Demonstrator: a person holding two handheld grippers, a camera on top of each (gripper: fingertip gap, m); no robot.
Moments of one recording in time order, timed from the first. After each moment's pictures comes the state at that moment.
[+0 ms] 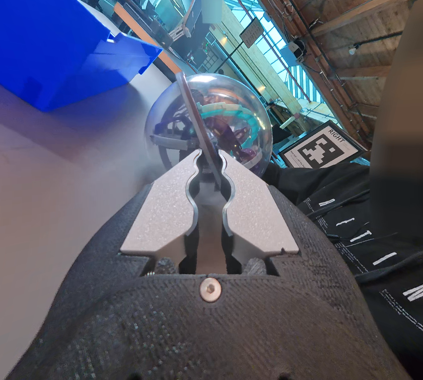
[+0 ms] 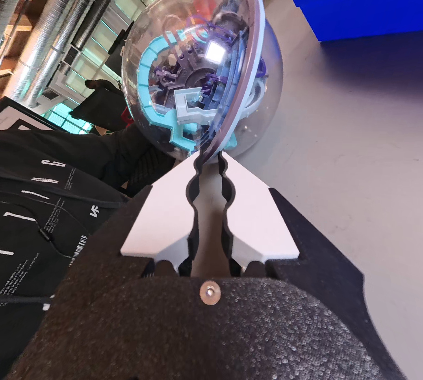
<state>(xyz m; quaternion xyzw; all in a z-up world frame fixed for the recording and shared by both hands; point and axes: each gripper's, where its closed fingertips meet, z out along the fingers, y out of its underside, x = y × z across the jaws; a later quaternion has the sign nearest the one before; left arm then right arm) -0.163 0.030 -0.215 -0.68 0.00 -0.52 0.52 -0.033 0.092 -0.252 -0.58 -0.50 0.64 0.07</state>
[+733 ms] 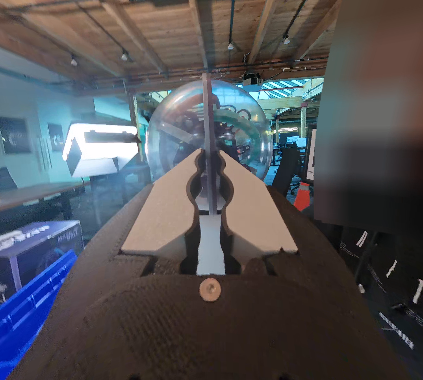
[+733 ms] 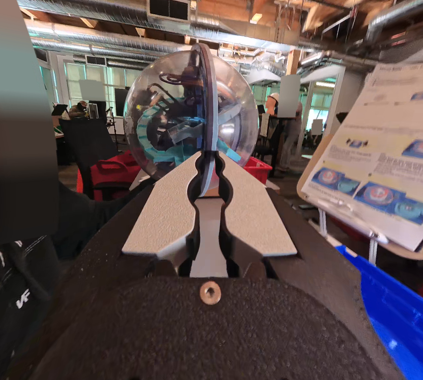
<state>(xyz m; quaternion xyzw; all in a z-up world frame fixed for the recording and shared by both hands) -0.131 -0.037 0.052 -0.47 0.23 -0.32 0.79 -0.026 0.073 0.038 -0.28 -0.52 0.68 0.43</state>
